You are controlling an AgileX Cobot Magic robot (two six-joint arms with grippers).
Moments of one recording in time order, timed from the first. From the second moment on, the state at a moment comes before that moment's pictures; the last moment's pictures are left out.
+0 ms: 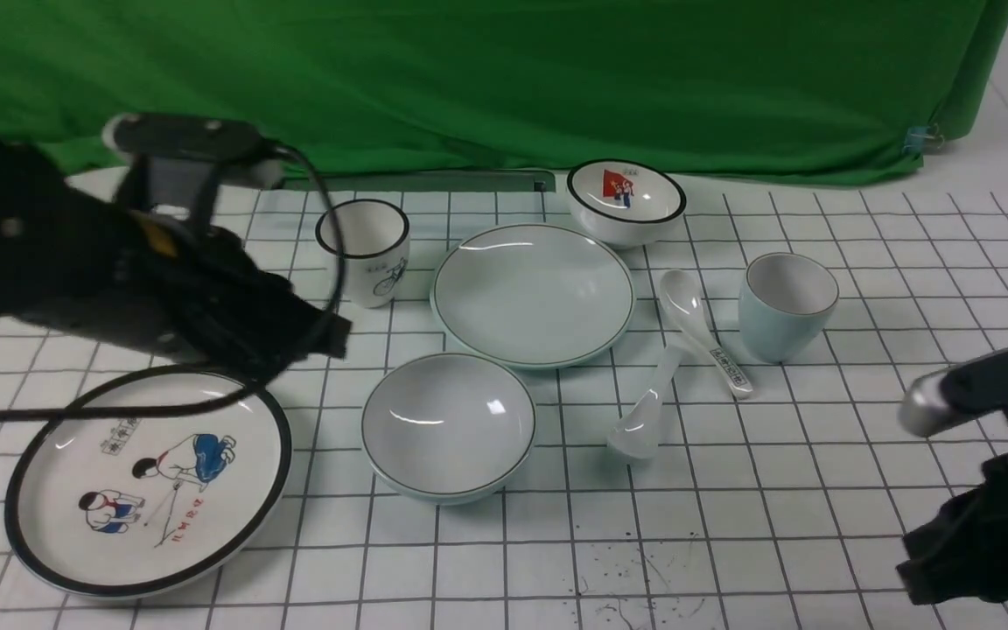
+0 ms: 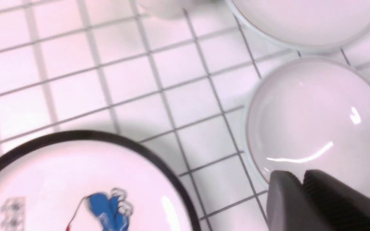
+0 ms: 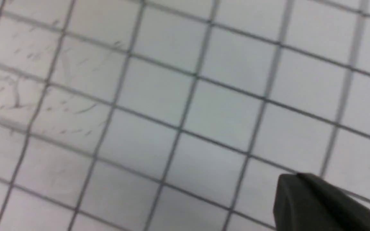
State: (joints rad) right arm 0.24 1.23 -0.64 0.31 0.56 -0.39; left arm -0.31 1.43 -1.03 -0.15 0.61 0.09
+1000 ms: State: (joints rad) right arm 0.31 1.34 -0.72 0.34 0.57 -0.42; left arm -0.39 1.88 -1.47 -0.10 0.63 0.16
